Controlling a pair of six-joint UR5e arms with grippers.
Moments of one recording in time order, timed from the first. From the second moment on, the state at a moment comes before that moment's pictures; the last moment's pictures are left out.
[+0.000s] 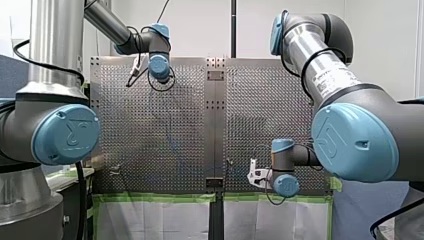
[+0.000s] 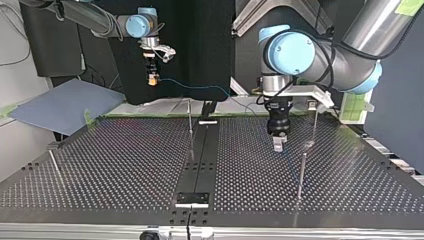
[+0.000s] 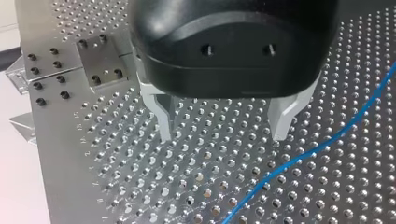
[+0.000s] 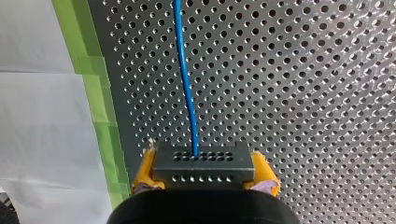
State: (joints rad) left arm -0.31 -1.62 -1.78 -2.81 -2.01 -1.09; right arm 1.99 -0.73 2.03 -1.17 1.64 1.67
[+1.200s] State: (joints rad) left arm -0.30 -1.69 -1.78 -2.79 -2.08 -0.98; right arm 1.99 -0.73 2.03 -1.17 1.64 1.67
